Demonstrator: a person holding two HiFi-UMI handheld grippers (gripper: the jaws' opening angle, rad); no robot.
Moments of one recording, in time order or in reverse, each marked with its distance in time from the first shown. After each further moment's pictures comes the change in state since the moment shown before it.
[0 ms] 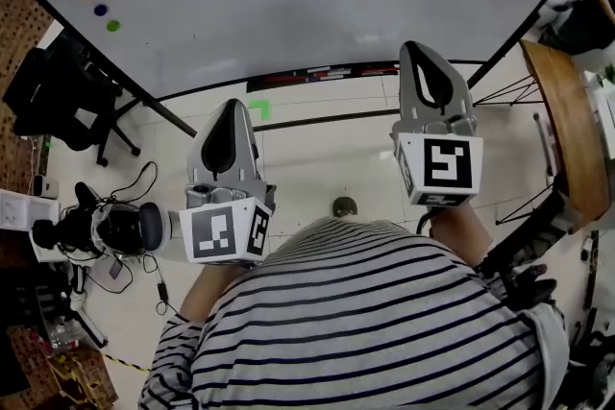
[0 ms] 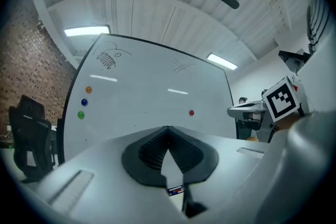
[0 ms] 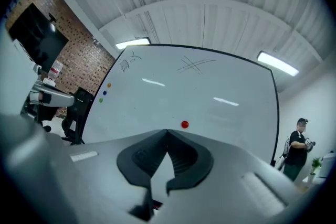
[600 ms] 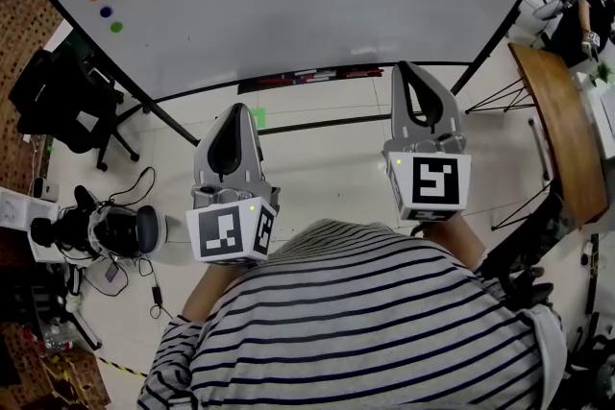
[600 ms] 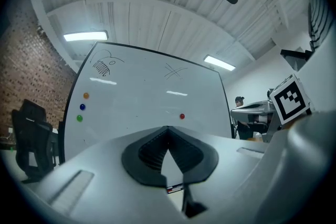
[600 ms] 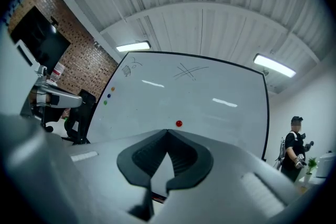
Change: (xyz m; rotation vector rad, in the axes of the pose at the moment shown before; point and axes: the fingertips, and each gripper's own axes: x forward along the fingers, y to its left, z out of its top) left arm -0.031 -0.052 0.013 0.012 -0.023 0.004; right arm -0.066 -0.014 0.005 0.003 -0.013 -0.002
